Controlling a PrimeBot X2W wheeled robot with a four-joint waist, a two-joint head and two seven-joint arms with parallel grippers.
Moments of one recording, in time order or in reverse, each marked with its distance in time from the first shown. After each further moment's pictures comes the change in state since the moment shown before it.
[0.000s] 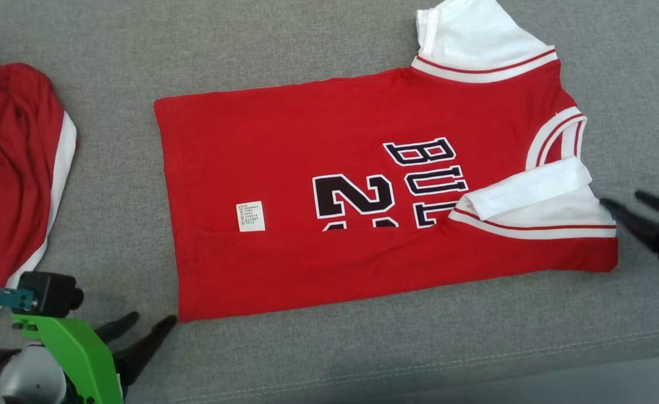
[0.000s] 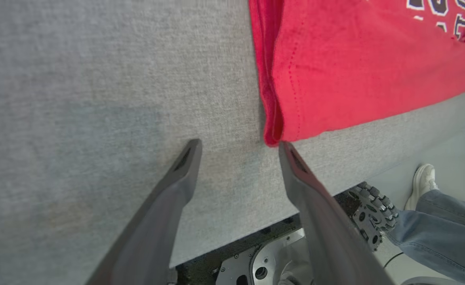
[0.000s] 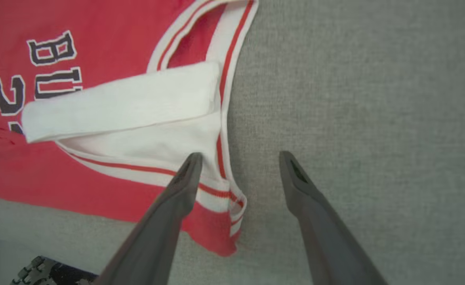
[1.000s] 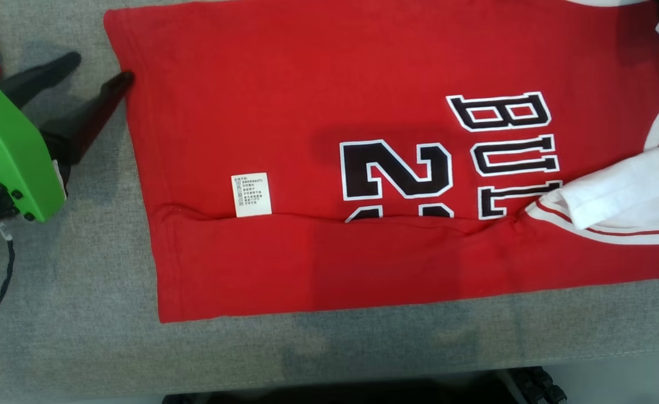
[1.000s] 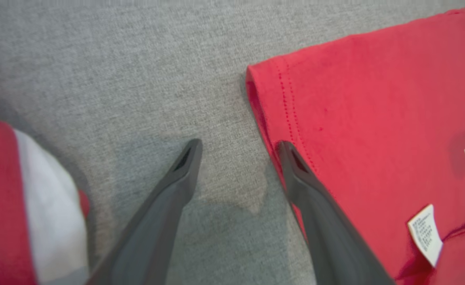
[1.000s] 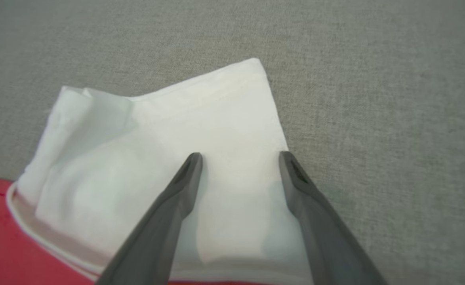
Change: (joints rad) left arm -0.674 0.029 0.008 -0.004 0.094 -0.035 0.183; right arm -0.736 0.187 0.047 0.063 -0.264 -0.097 0.117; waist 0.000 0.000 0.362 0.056
